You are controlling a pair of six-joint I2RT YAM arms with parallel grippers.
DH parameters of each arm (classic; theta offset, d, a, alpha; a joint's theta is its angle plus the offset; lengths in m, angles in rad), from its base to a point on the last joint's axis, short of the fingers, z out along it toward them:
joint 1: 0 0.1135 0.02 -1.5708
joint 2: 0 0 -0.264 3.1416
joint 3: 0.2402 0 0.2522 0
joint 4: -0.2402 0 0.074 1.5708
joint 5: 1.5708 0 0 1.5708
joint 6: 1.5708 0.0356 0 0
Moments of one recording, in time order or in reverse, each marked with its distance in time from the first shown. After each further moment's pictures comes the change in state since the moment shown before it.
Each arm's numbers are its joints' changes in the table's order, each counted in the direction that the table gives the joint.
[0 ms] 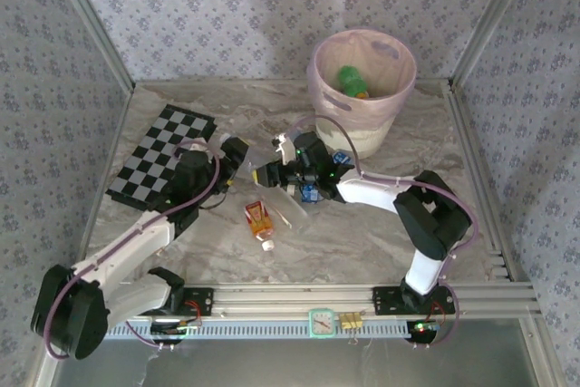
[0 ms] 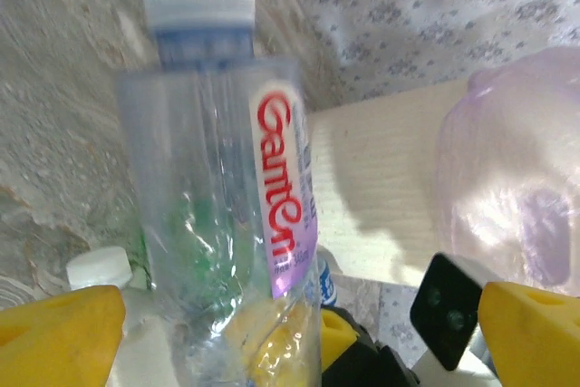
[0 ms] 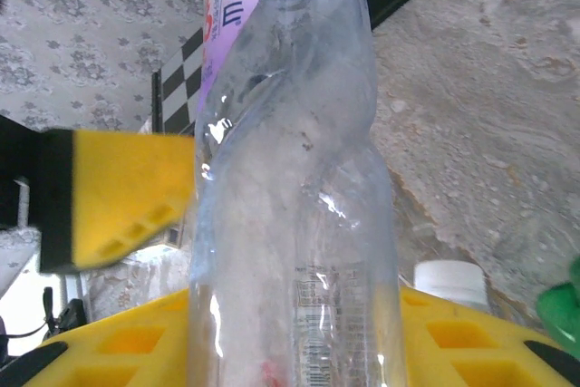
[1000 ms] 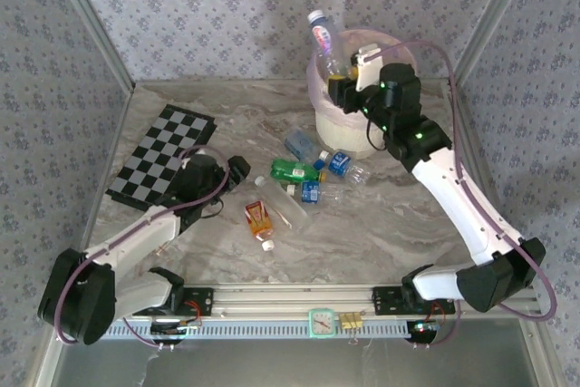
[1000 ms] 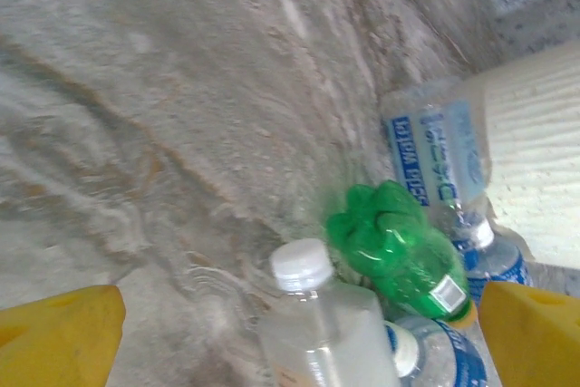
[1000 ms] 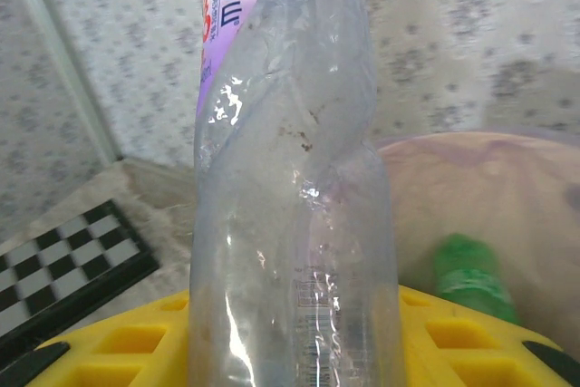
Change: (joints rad) left arm -0.001 0.129 0.004 -0.137 -0.027 0.245; right arm -0.311 -0.406 0.428 -0.546 0.433 -0.413
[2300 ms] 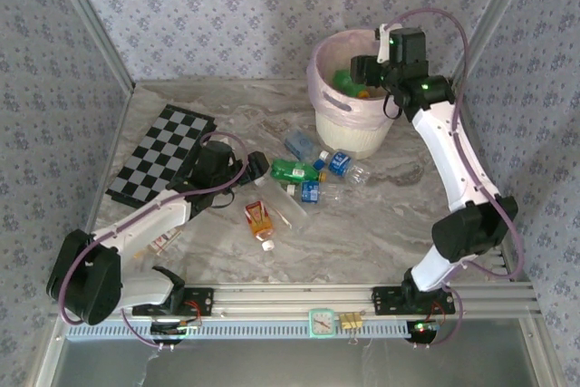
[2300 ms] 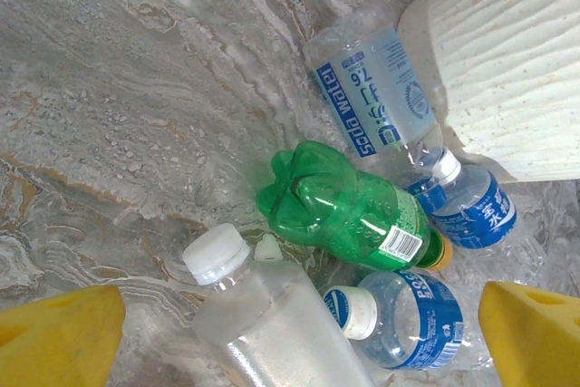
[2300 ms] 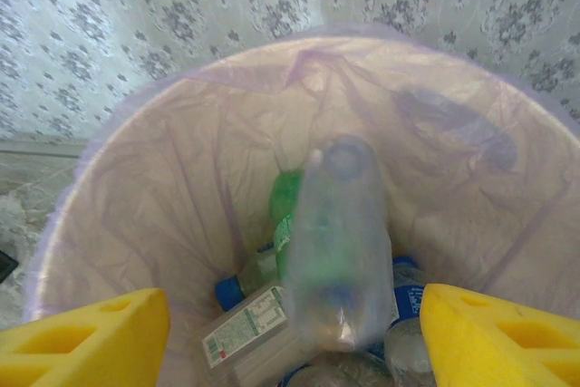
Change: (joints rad) left arm -0.072 0.098 0.149 -0.075 0.045 0.162; right arm -0.180 0.289 0.374 -0.355 0.051 0.069
